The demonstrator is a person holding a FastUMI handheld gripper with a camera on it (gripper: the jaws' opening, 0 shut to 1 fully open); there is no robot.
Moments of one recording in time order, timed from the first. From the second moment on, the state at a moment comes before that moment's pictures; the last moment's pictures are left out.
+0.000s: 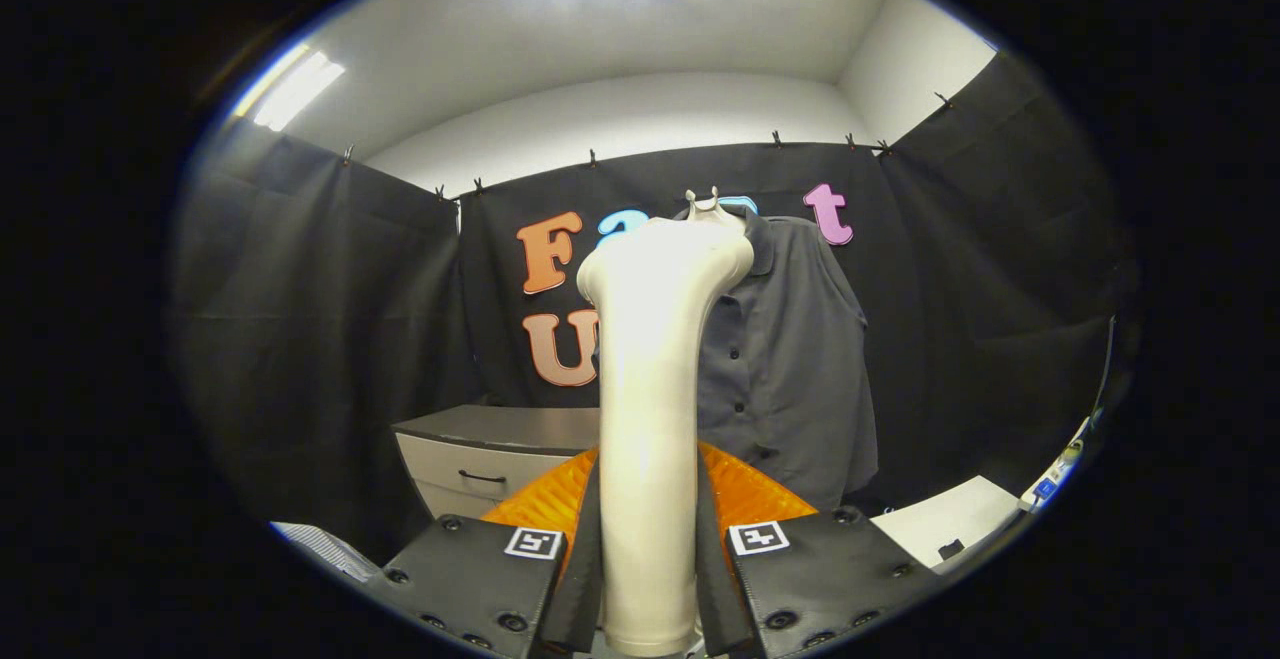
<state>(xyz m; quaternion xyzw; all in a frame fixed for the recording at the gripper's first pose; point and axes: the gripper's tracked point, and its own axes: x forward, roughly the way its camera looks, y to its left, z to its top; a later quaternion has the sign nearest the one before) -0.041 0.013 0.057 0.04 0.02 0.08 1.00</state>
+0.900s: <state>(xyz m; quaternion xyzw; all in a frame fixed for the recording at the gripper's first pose) -0.064 0.017 0.061 0.04 0.01 0.08 1.00</state>
